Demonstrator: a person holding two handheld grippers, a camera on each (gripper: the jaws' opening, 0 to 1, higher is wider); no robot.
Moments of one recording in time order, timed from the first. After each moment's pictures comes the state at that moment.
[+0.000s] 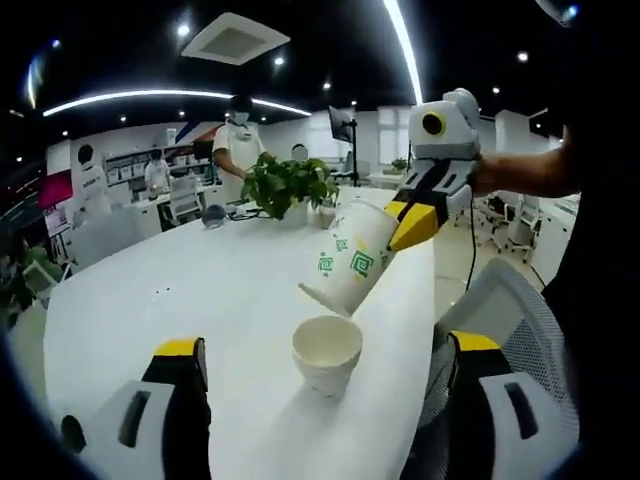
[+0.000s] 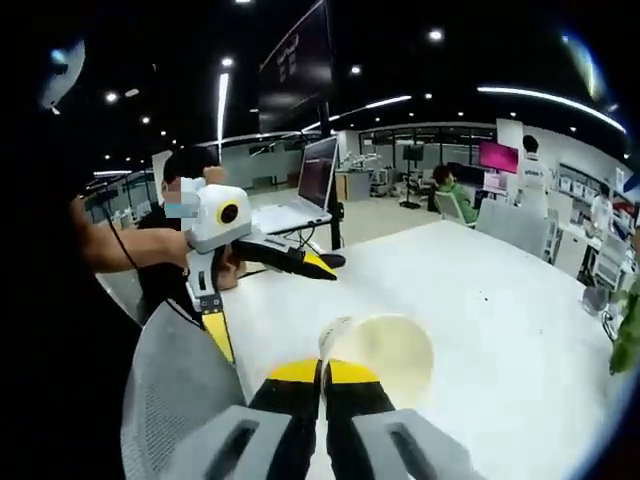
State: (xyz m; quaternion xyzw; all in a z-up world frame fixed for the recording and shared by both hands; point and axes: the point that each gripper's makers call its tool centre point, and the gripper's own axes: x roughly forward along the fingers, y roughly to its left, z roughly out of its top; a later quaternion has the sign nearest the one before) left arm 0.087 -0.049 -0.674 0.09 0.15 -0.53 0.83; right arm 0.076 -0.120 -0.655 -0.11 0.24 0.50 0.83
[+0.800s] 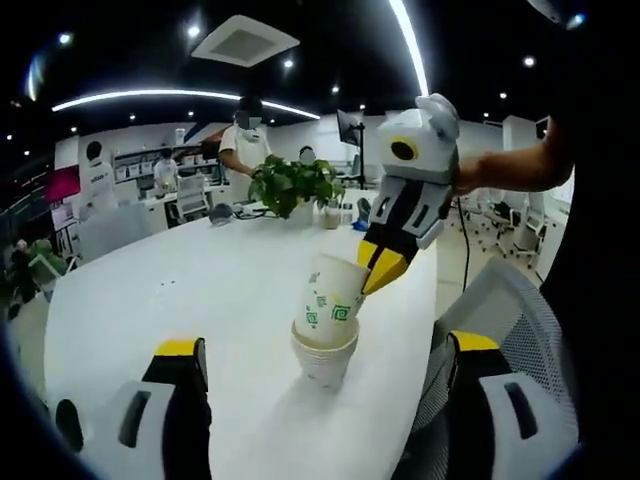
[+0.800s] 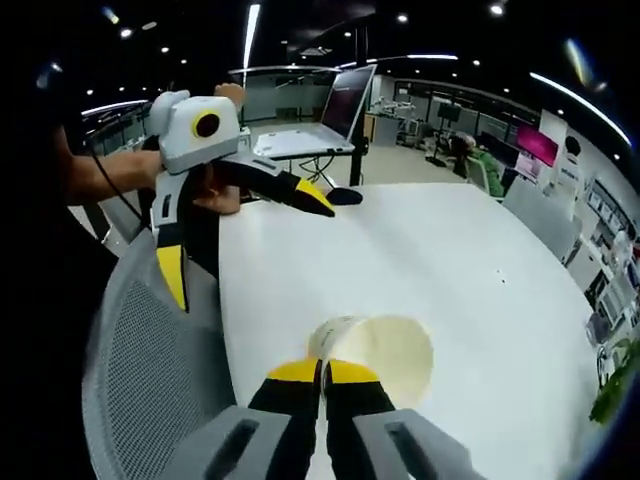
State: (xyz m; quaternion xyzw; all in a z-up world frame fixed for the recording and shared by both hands) left arm 0.079 -0.042 -0.684 0.08 0.15 -0.52 0.84; right arm 0.082 -0.106 -0.711 -0.23 0.31 0.51 0.77
